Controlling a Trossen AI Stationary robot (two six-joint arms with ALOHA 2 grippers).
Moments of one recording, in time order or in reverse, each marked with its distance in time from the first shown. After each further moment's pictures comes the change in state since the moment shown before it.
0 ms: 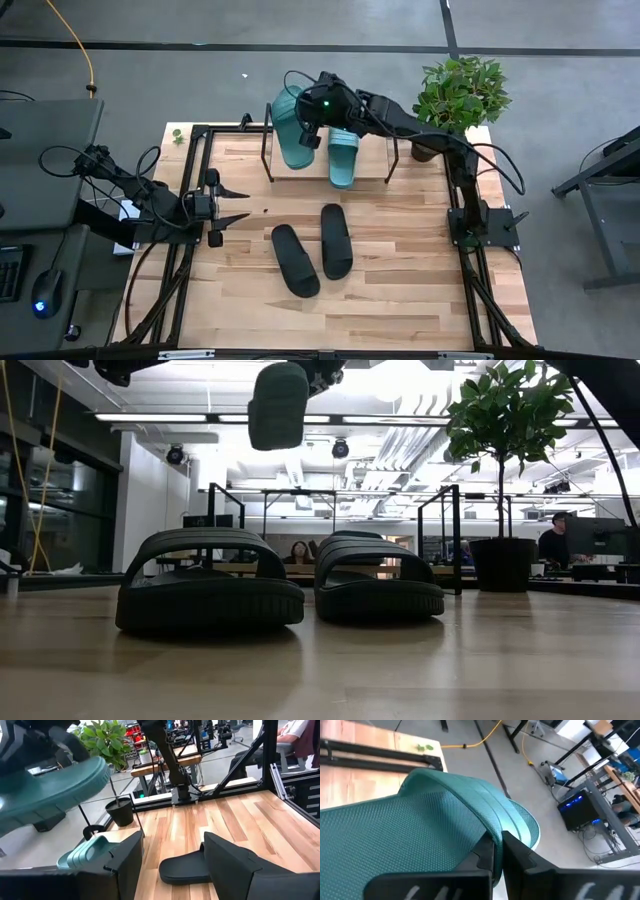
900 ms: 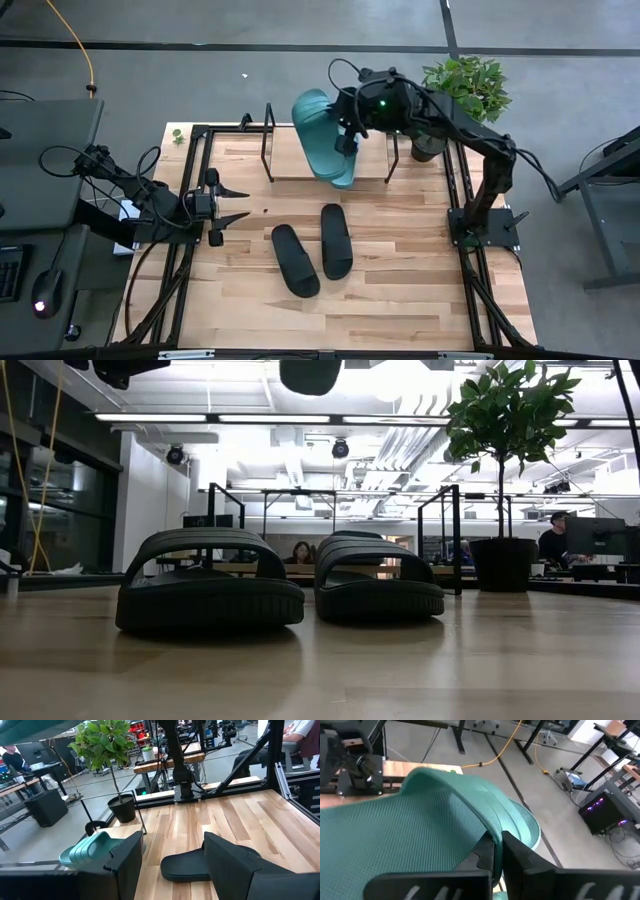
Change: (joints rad) left arm 0.000 0.000 0.000 -0.013 -0.019 -0.024; right arm 0.100 -0.257 0.001 -0.231 -0.029 0.163
